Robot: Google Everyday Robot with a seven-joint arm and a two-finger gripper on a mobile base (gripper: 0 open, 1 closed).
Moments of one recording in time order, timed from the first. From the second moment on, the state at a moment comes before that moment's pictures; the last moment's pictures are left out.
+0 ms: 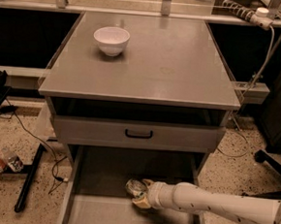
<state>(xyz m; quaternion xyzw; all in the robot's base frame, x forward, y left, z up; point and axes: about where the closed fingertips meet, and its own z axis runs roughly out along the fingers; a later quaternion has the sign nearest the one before) 0.517 -0.032 0.367 -0.53 0.75 0.17 0.36</state>
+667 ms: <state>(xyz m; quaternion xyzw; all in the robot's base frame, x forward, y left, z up) 0.497 -0.043 0.443 -0.57 0.72 0.16 0.36</state>
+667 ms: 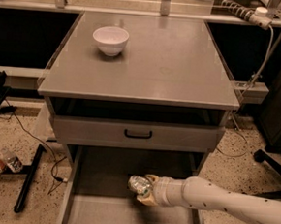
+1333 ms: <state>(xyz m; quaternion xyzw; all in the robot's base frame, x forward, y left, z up) 0.480 -0.093 0.567 -0.58 0.71 0.12 0.39</state>
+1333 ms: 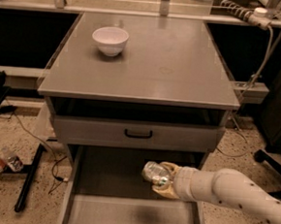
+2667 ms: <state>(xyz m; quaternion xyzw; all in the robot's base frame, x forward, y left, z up) 0.503 -0.145 0.828 -0.58 0.68 0.03 0.44</state>
